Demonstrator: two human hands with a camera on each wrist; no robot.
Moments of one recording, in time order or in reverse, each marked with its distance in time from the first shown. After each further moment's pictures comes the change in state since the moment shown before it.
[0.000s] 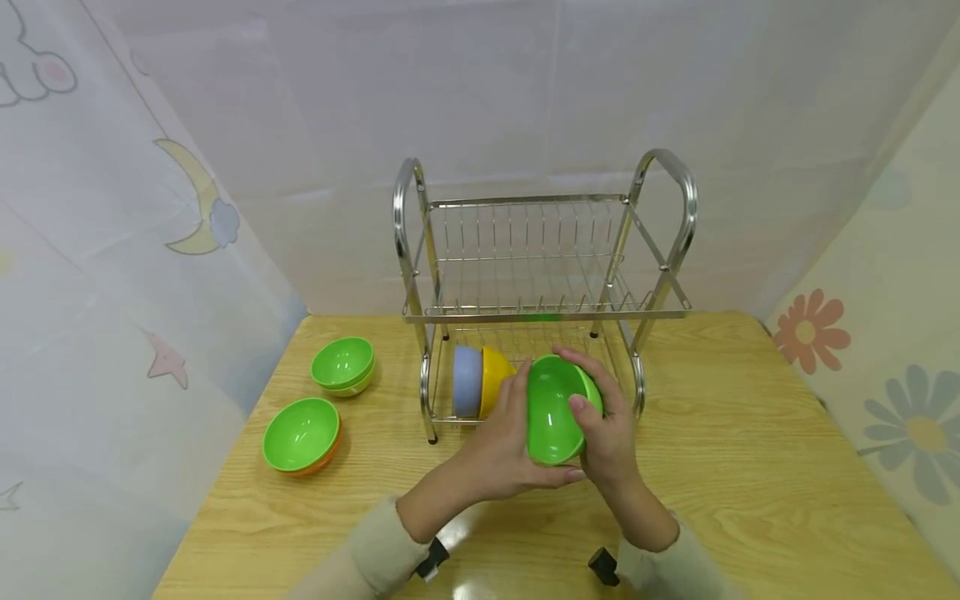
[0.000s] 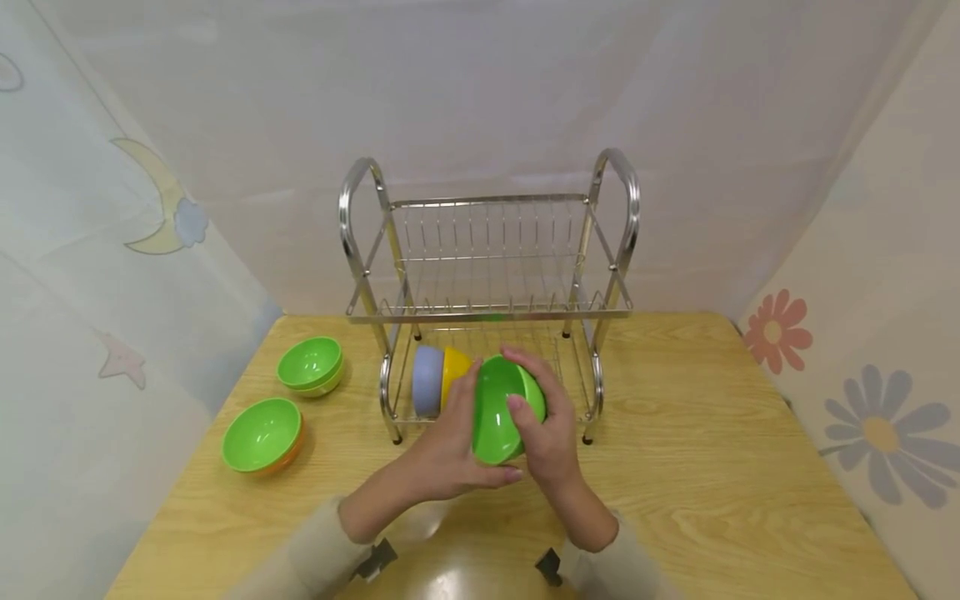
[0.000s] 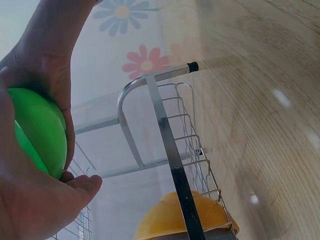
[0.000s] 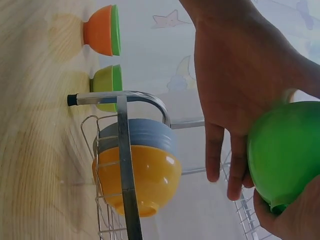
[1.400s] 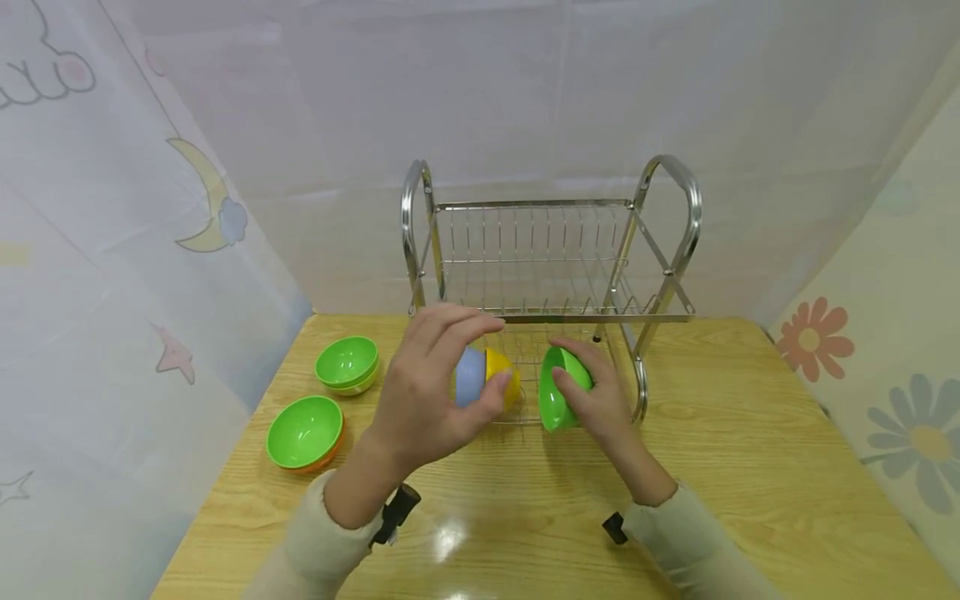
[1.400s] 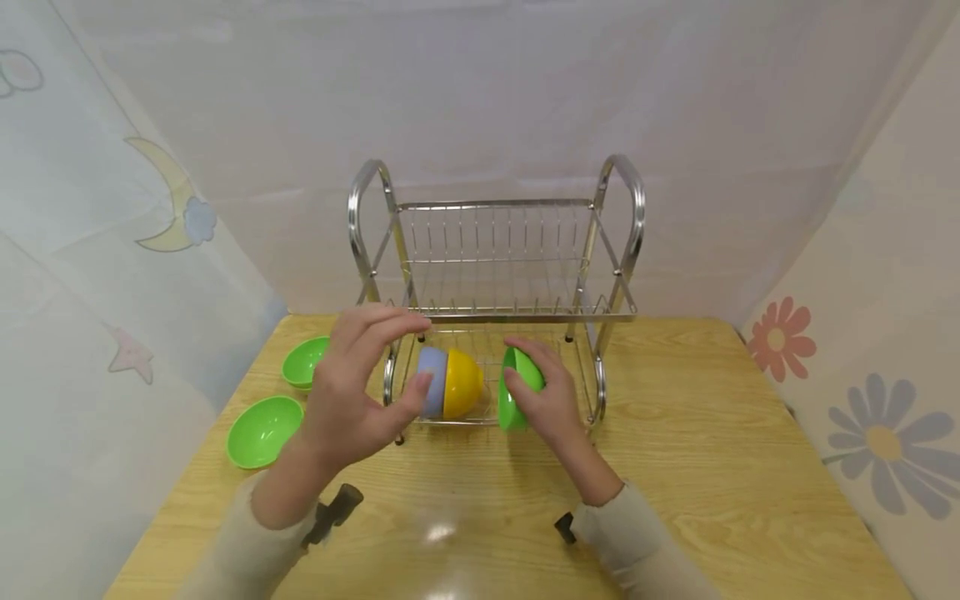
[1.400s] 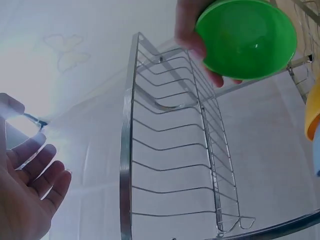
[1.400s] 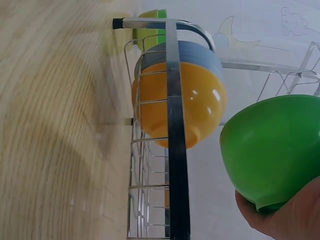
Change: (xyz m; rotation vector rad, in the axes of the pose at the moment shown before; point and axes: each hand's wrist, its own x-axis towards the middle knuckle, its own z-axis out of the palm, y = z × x) left_hand -0.010 0.063 -0.115 0.343 0.675 0.721; right_hand 0.031 0.038 -0.031 -0.577 -0.075 0.230
